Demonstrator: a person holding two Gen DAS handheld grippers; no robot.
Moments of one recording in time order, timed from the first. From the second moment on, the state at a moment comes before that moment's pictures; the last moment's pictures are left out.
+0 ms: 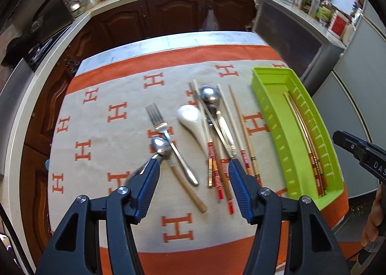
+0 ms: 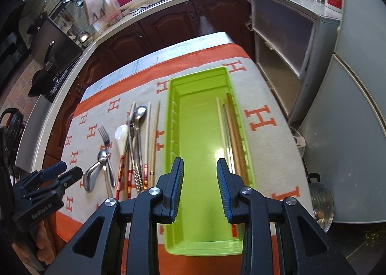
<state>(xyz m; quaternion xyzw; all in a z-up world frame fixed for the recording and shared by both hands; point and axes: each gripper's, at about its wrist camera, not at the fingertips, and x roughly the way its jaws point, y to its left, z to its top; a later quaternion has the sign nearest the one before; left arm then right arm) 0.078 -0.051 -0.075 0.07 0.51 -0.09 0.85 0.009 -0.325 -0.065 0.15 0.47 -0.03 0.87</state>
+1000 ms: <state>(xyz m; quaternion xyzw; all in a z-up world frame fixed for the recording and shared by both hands) 0.115 0.002 -0.104 0.01 0.54 -0.10 0.84 0.145 -0.220 -0.139 0.14 0.60 0.02 0.79</state>
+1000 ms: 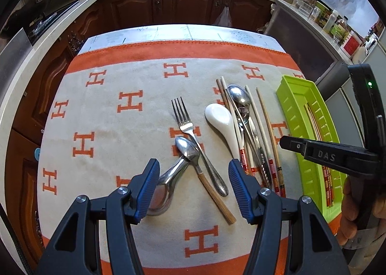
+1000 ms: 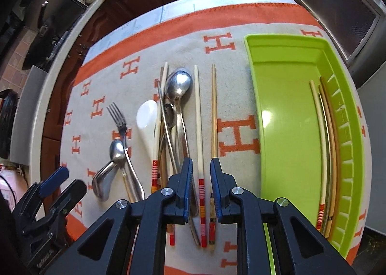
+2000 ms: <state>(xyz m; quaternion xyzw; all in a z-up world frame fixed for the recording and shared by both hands) 0.117 0.014 -0.124 -0.01 0.56 -0.10 0.82 0.182 -0.203 -0.179 0.06 0.63 -0.02 0.77</state>
